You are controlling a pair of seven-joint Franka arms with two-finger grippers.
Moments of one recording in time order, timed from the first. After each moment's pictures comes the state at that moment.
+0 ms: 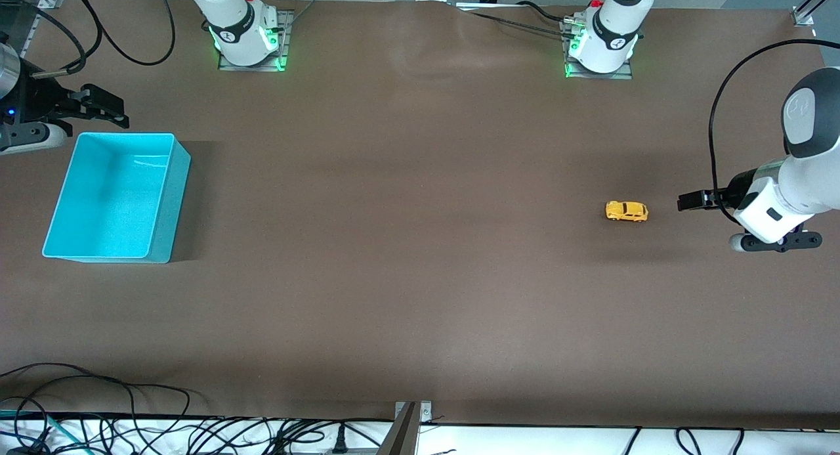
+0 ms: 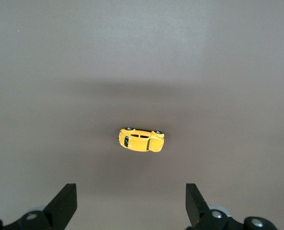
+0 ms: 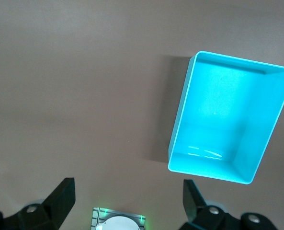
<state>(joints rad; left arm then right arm) 0.10 0.29 -0.07 -1.60 0.01 1.66 -0.05 0.03 0.01 -0.02 -1.61 0.00 1.48 -0.16</state>
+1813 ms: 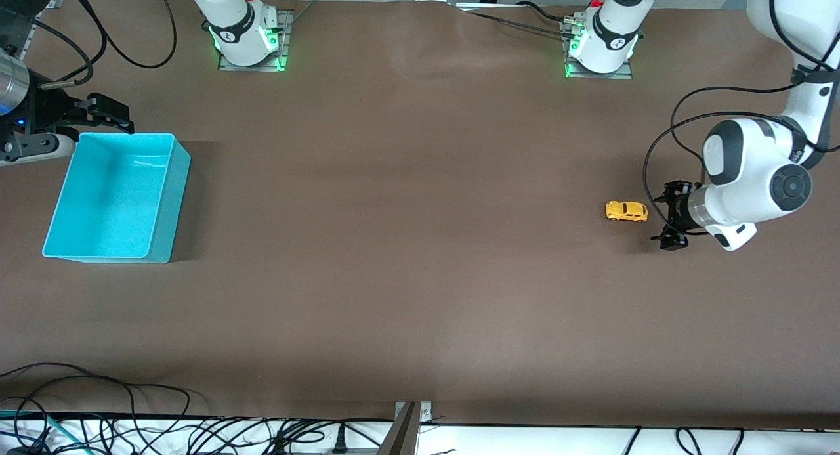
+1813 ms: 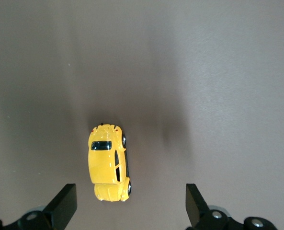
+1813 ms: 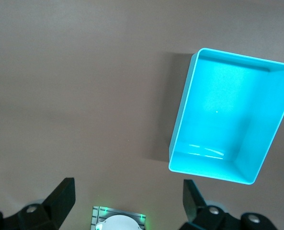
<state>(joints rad) 0.15 0.36 -0.09 -2.03 -0.04 2.23 -1.36 0.03 0.03 -0.02 -1.61 0.00 1.48 -0.16</state>
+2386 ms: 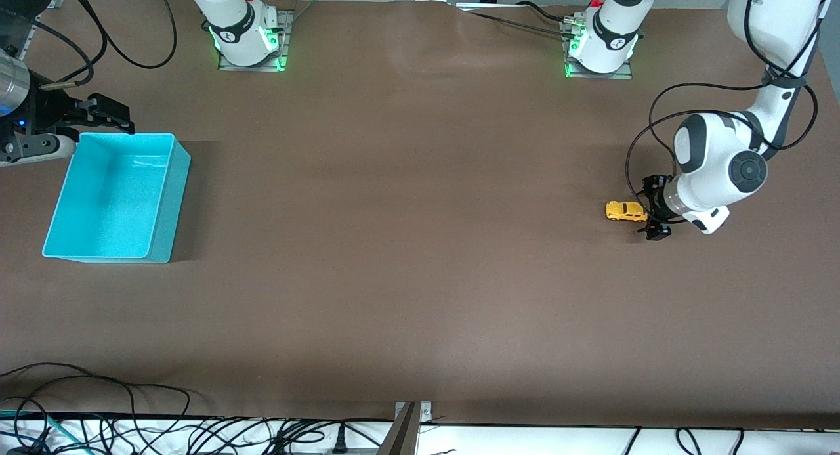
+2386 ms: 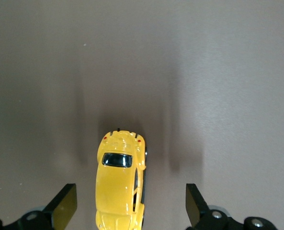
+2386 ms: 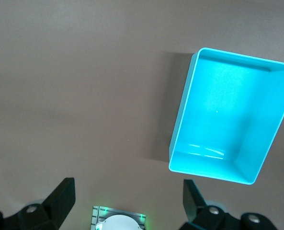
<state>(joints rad) 0.15 0.36 -0.10 -2.22 0.01 2.47 -1.55 0.03 0.04 -0.02 -1.61 0.00 1.48 -0.16</state>
